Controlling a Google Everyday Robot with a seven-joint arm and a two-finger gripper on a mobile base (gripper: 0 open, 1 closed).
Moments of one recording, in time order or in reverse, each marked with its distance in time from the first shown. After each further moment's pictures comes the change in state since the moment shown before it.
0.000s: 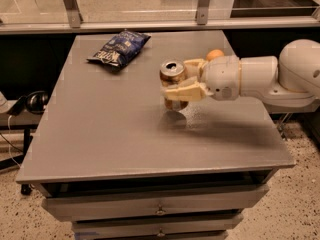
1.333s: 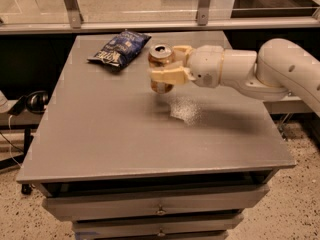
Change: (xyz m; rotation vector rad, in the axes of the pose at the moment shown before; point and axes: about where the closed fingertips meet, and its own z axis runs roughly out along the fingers) arm -0.018 -0.047 0.035 0.085 -0.117 0.000
